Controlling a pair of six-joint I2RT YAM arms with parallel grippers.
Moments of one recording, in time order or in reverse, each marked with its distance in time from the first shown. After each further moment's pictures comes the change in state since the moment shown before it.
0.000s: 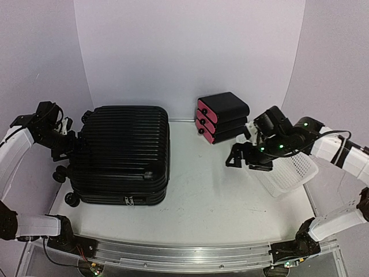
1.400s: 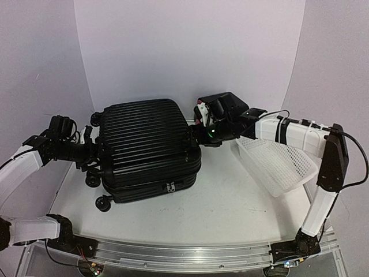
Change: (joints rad) left arm -0.204 -0.100 -0.277 0.387 0.289 -0.309; right arm 0.077 0.546 0.328 0.489 -0.116 -0.126
